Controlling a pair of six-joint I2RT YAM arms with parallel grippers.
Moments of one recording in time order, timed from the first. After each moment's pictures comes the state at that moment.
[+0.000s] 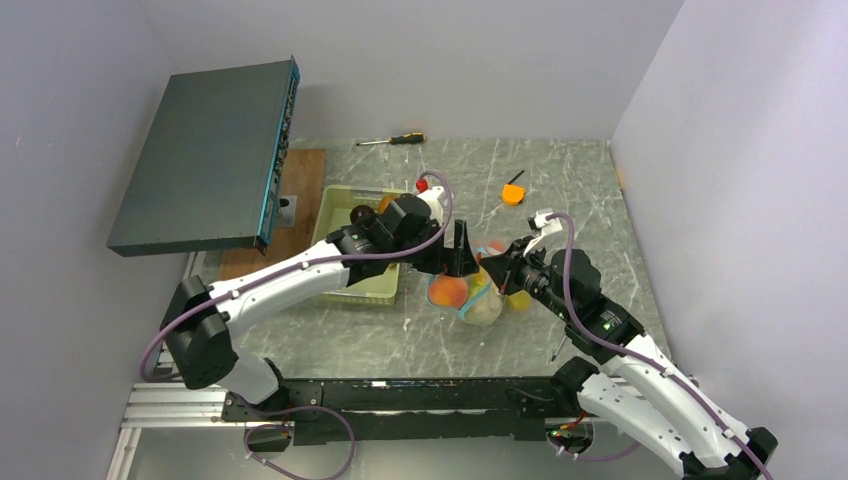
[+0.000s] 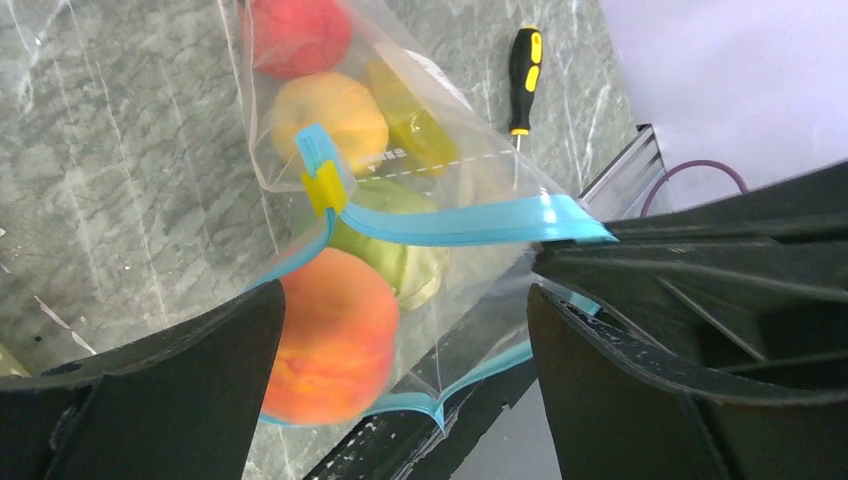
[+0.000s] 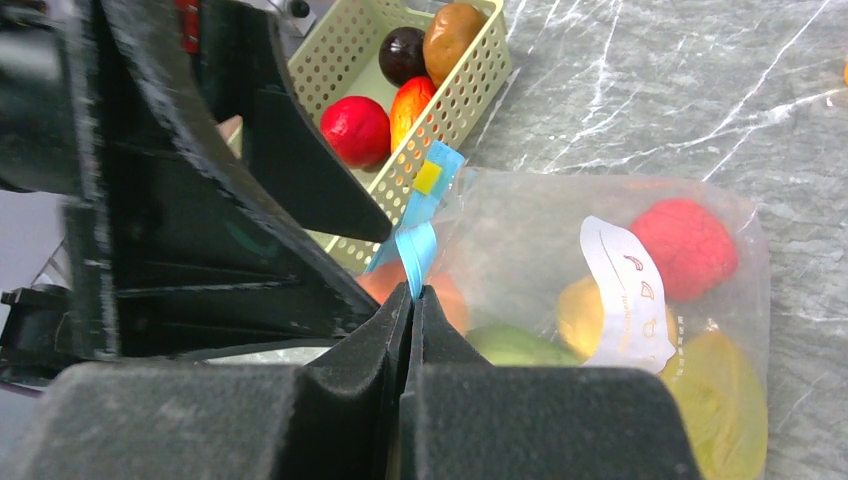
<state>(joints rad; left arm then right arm) -0.93 1.51 1.24 -0.32 0.15 -0.69 0.66 0.62 0.64 -0.26 0.00 0.41</state>
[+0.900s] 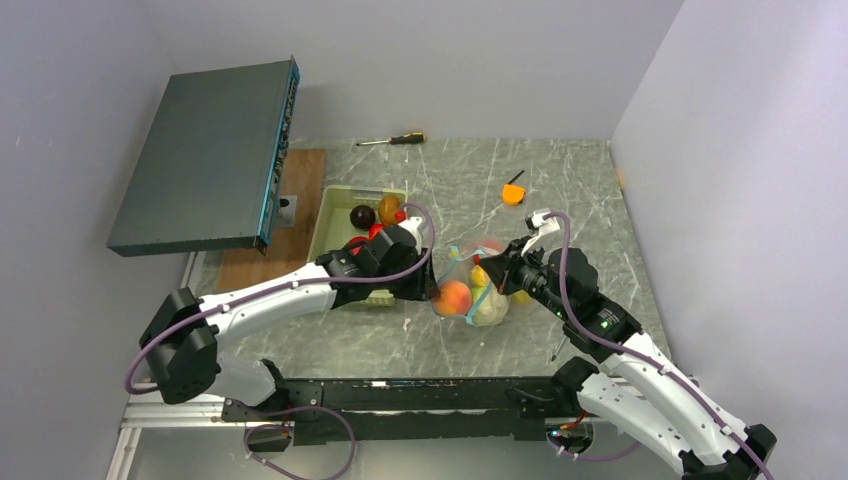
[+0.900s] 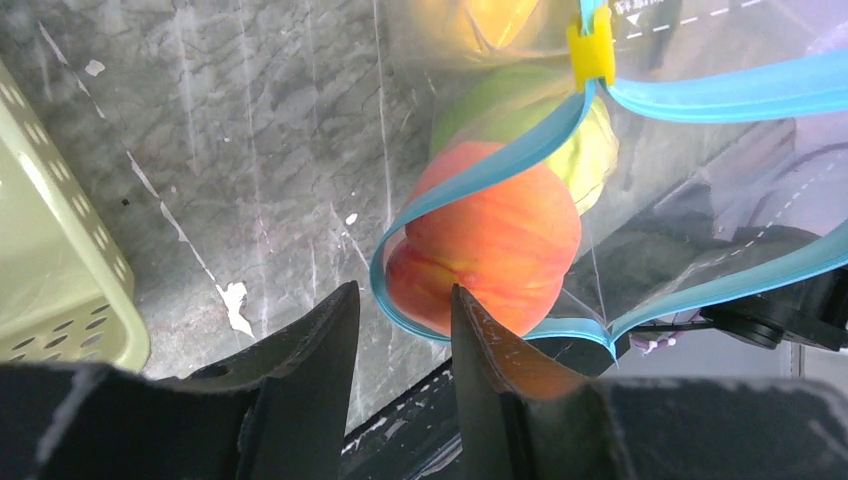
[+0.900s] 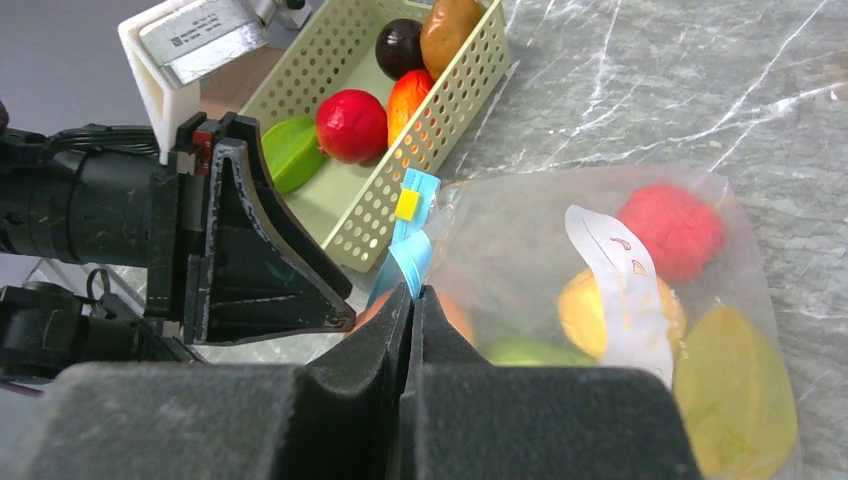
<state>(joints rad) -0.94 1.38 0.99 -0.34 0.05 -0.73 0.66 0.63 0.64 -0.26 -0.01 0.41</state>
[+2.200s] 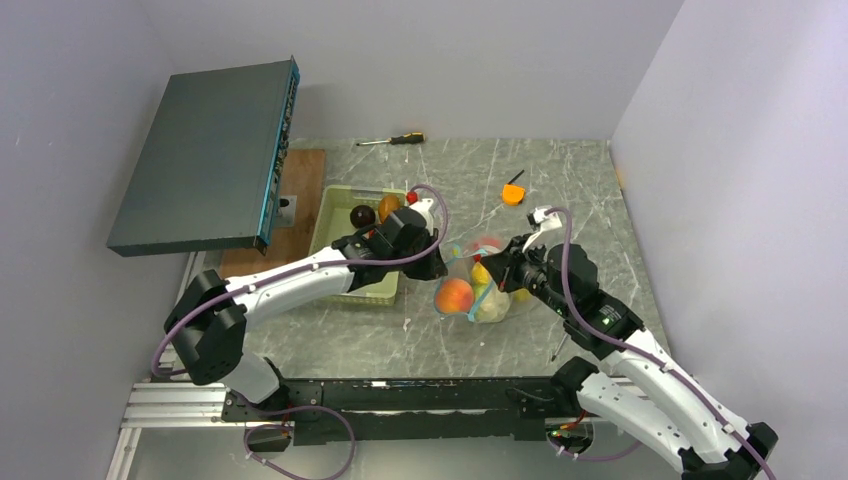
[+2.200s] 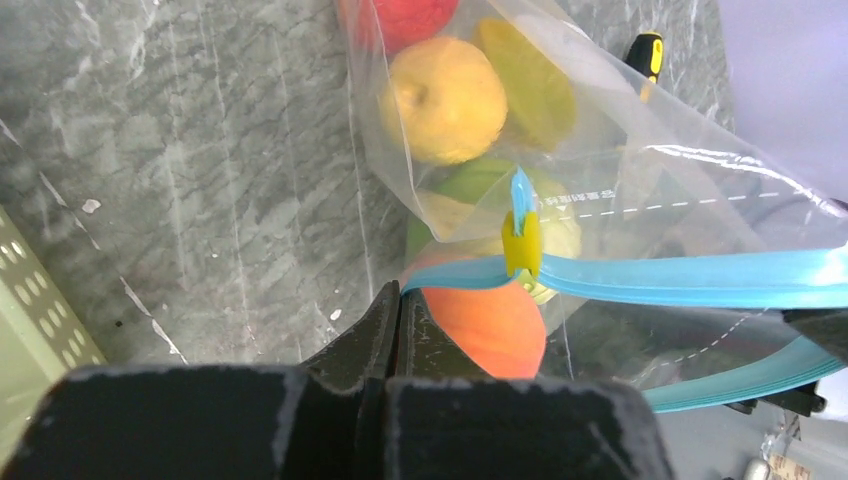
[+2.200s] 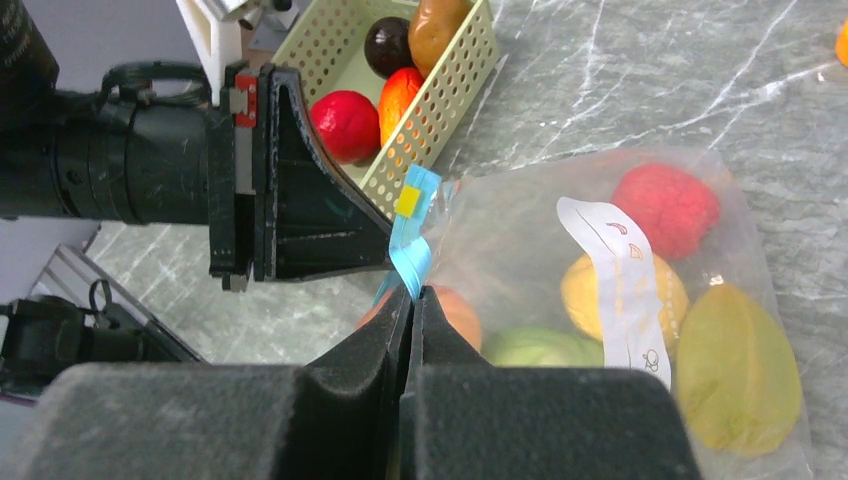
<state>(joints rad) -0.89 1.52 1.09 -0.22 0.07 -0.68 0.66 0.65 0.66 -0.29 0.01 0.43</state>
